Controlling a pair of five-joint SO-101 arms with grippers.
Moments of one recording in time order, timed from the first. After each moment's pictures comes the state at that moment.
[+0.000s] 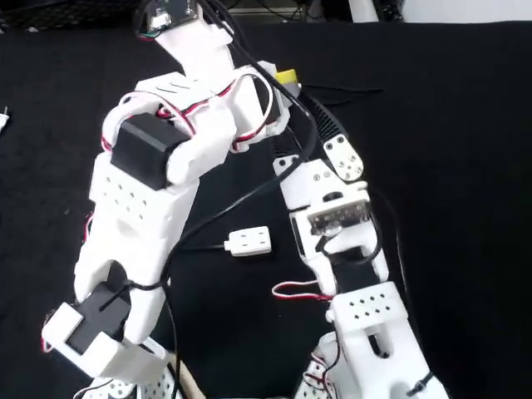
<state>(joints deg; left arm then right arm) 29.7 -3.6 -44.2 89.8 37.4 -11.3 -53.9 73.0 -29.4 14.5</state>
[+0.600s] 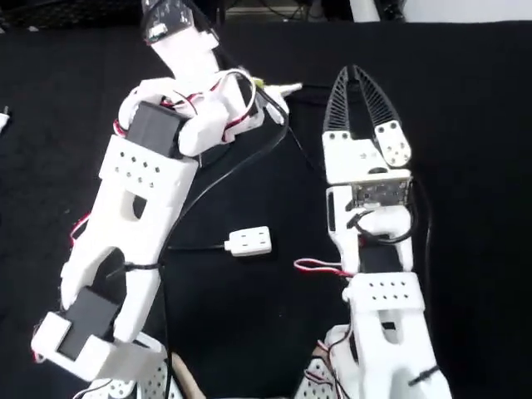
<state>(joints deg) 20.8 -5.4 -22.6 77.1 37.4 -2.7 -52.8 70.3 -29.4 14.5</state>
